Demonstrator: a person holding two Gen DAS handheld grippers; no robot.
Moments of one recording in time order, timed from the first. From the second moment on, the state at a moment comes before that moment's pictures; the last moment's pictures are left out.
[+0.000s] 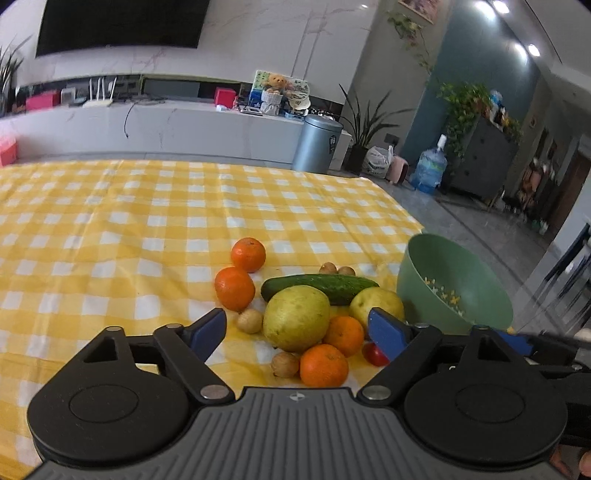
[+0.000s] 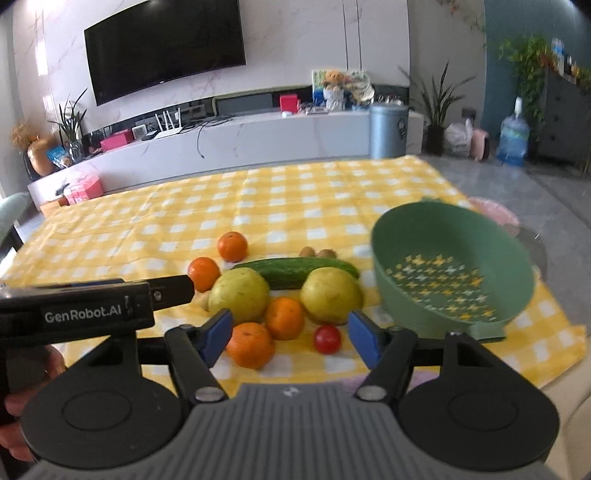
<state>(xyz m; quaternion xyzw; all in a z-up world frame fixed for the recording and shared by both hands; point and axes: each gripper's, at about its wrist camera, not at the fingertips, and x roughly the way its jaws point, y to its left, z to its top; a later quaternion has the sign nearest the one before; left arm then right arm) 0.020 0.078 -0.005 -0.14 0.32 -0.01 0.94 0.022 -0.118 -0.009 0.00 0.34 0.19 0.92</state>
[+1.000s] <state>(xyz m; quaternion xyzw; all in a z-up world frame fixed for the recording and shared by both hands) 0.050 0.091 -0.056 -0.14 0.38 -0.05 0.91 0.143 -0.103 -0.060 0.24 0.46 0.00 0.86</state>
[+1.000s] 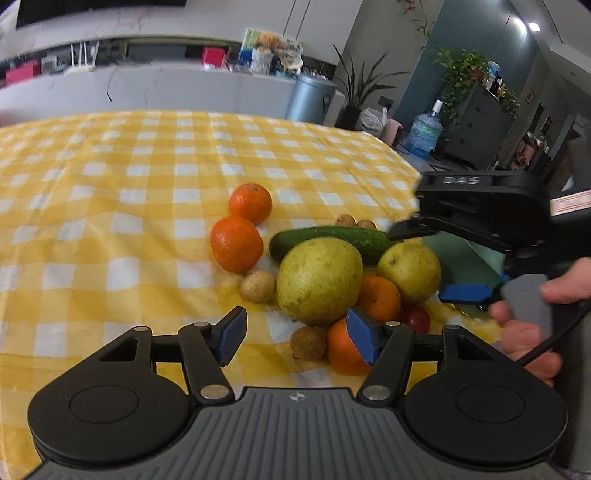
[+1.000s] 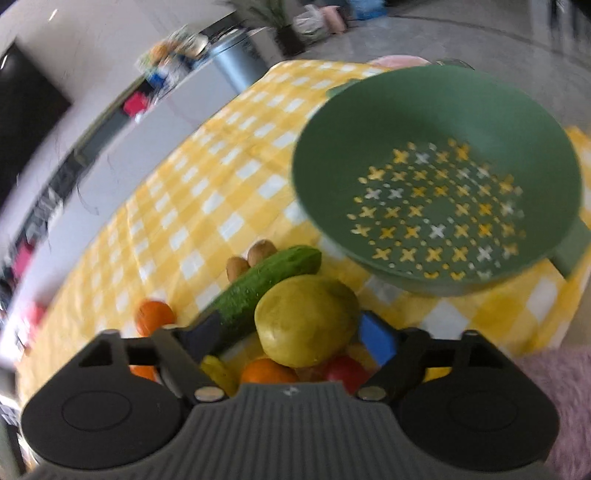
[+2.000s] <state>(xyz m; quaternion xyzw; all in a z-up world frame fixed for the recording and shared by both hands) 0.055 0.095 -0.060 -0.17 0.38 -0.06 0.91 0.164 -0.102 -0.087 0.20 0.47 0.03 0.86</state>
